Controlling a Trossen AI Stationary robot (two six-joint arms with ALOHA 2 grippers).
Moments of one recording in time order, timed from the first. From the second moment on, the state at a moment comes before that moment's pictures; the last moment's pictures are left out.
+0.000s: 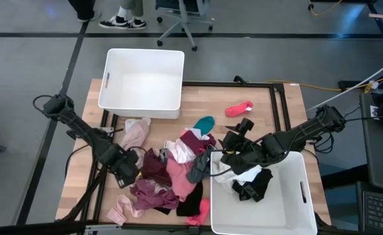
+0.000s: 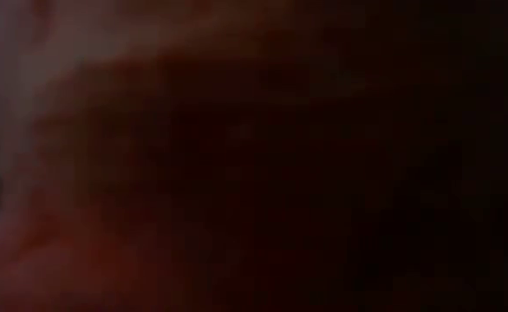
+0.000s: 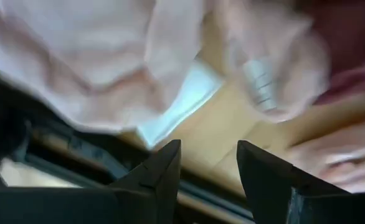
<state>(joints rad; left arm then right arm) -0.68 1.32 0.88 -1.16 0.15 -1.25 0.46 1.51 1.41 -1.03 0.88 0.59</state>
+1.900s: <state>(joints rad) -0.50 0.96 1.24 -1.12 -0.12 -0.61 0.46 1.51 1.41 -0.99 0.84 0.57</state>
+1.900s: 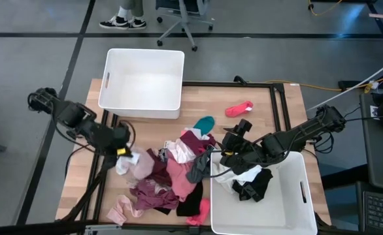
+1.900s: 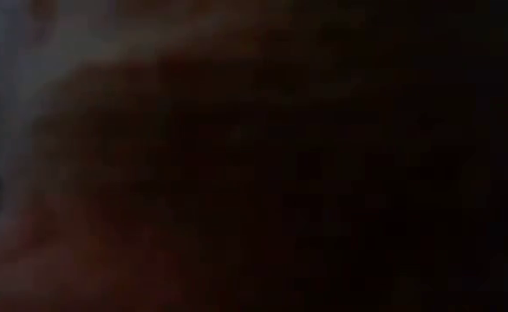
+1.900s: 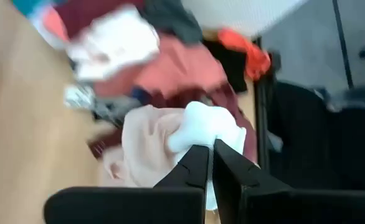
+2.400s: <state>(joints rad) -0.39 0.95 1.24 -0.81 -0.29 -0.18 0.46 1.51 1.41 -0.89 0.85 0.52</state>
